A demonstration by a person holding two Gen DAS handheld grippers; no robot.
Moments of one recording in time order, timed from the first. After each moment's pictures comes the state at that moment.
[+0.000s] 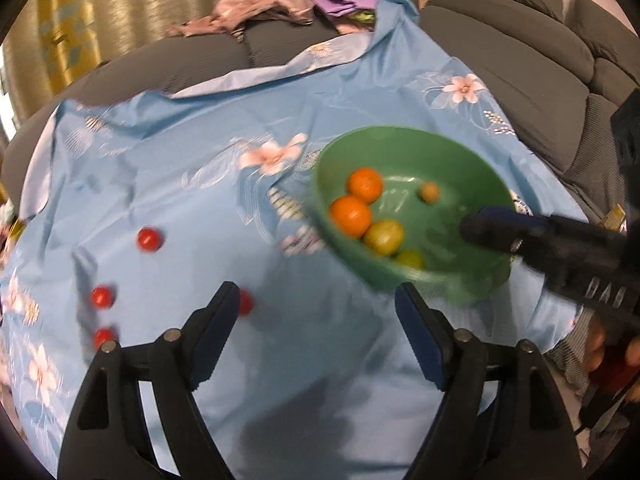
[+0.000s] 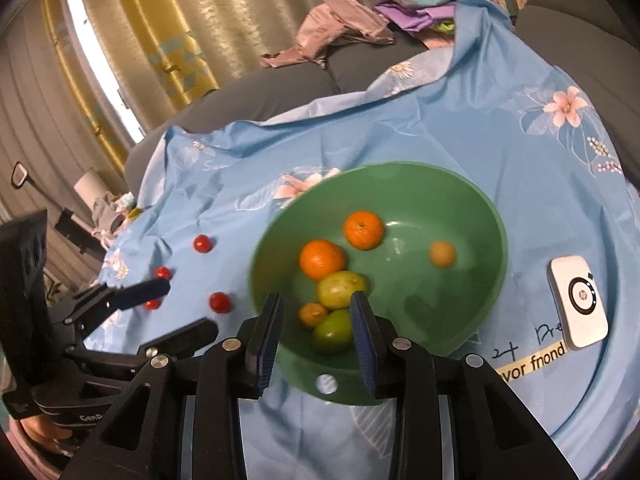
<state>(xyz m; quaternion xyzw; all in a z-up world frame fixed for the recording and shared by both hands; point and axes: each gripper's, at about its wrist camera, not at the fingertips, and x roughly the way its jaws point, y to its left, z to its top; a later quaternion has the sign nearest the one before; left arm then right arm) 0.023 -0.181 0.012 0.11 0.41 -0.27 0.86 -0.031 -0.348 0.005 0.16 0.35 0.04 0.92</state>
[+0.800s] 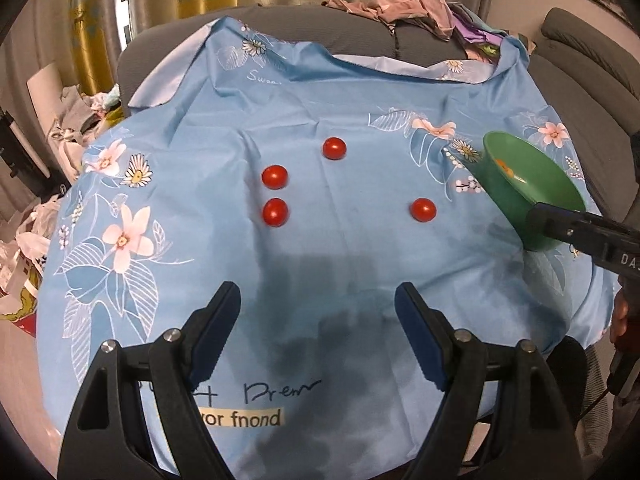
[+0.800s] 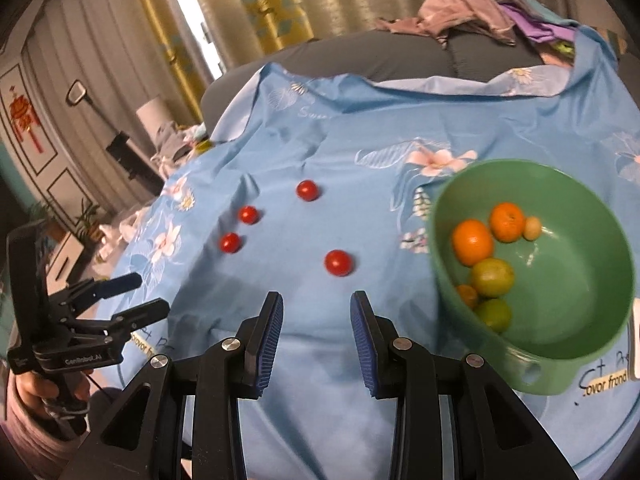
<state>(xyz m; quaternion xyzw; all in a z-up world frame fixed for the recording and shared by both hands) -0.018 -0.010 -0.004 0.03 0.42 -0.13 0.90 -0.015 -0.237 0.003 0.08 0.38 0.16 0.91</state>
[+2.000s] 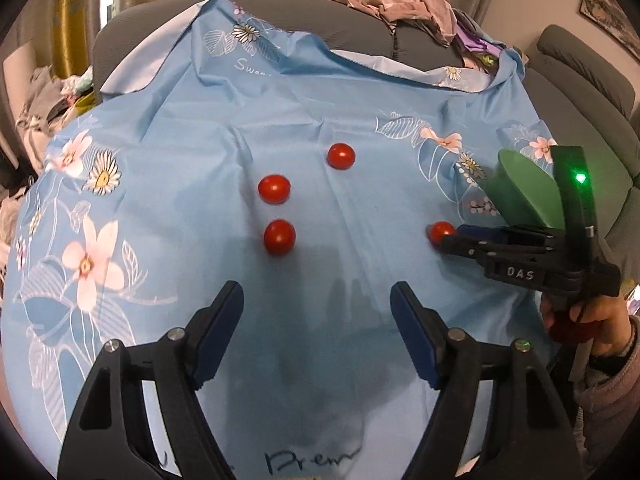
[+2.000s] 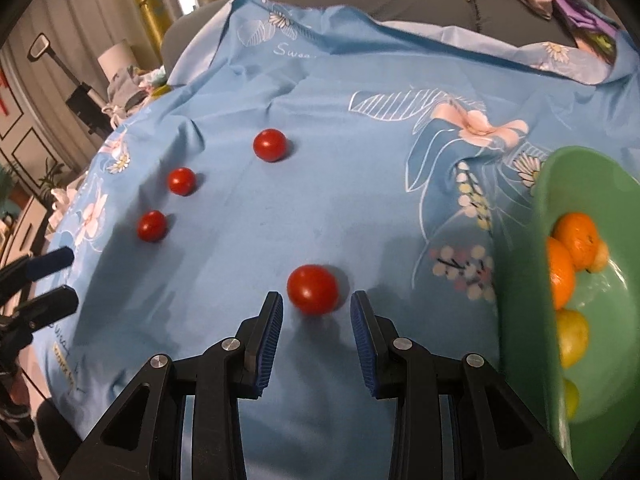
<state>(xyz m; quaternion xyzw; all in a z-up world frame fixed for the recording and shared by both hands) 0.046 0.013 -0.026 -0.01 0.43 -0.19 0.88 0.080 -0.207 -0.062 0.02 0.46 0.13 0.88</state>
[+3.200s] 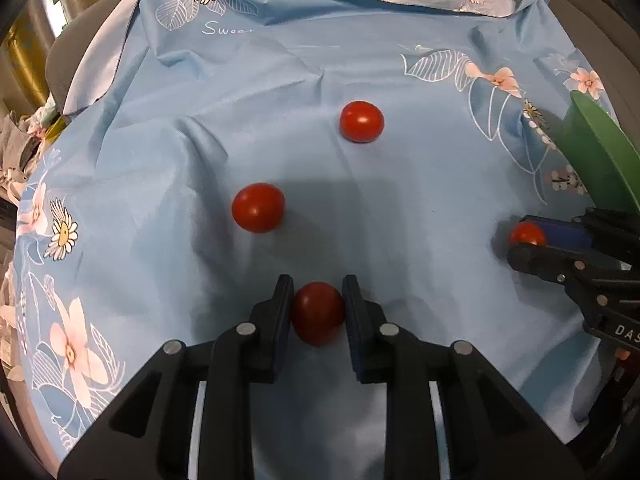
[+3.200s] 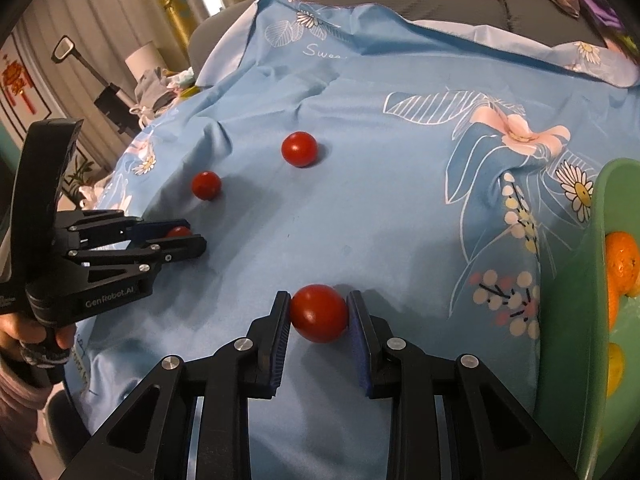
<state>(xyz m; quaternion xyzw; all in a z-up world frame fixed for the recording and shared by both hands) 0.124 -0.033 -0.069 0.10 0.51 -0.16 0.84 0.091 -0.205 -0.066 0.04 0.45 0.19 0.87</state>
